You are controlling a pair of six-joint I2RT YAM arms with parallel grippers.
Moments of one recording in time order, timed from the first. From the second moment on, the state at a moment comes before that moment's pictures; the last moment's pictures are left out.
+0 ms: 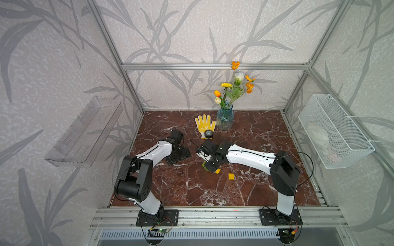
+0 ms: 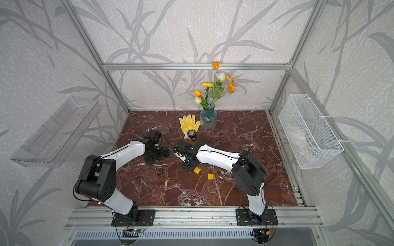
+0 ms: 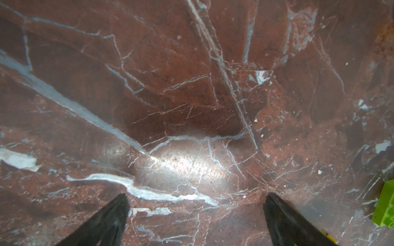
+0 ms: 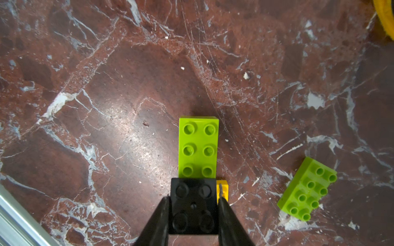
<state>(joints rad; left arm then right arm) -0.24 1.61 0.98 -0.69 0.06 -0.62 0.96 1.91 1.46 -0.81 0.01 0.02</state>
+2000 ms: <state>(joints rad) -0.24 1.61 0.98 -0.69 0.06 -0.61 0.94 1.90 1.34 -0.52 -0.01 0.08</state>
